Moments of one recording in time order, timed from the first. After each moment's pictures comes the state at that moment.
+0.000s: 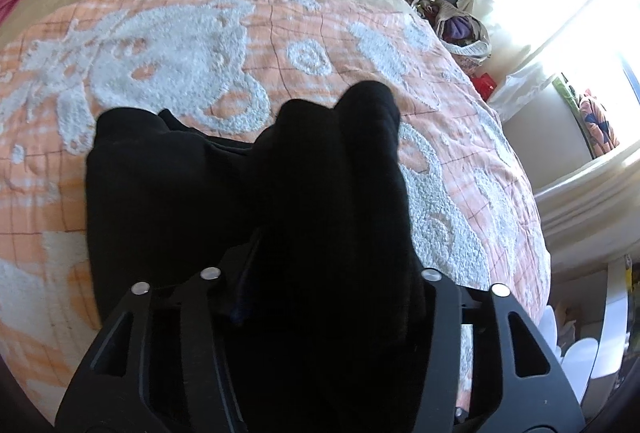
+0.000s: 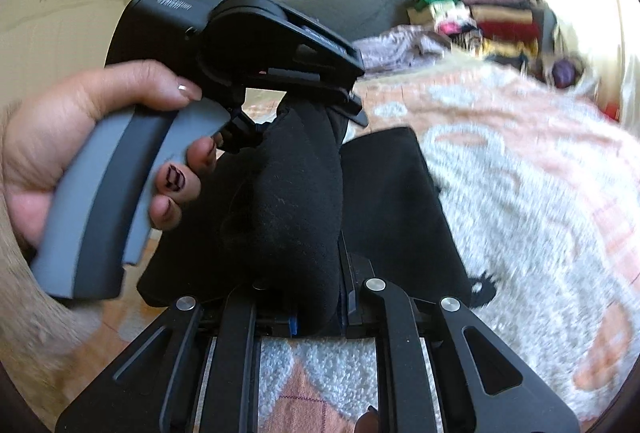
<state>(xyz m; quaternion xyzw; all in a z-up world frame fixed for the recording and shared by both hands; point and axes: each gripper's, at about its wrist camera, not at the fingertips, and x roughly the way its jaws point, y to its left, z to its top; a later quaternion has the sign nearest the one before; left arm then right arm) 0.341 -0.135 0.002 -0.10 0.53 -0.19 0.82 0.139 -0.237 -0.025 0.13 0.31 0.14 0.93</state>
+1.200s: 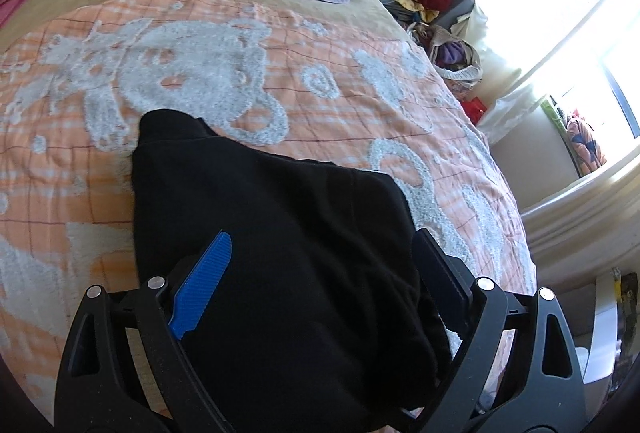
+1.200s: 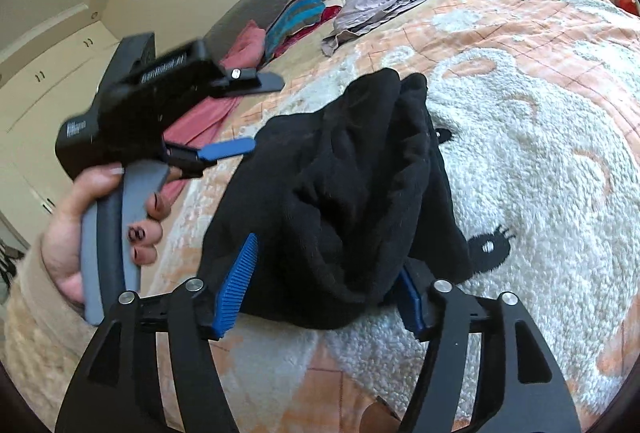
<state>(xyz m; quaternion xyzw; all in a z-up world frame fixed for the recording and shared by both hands) 0.322 -0.095 0.020 -0.13 0.50 -0.19 0.83 0.143 -0.284 -0.016 0.27 0.38 0.21 0.86</state>
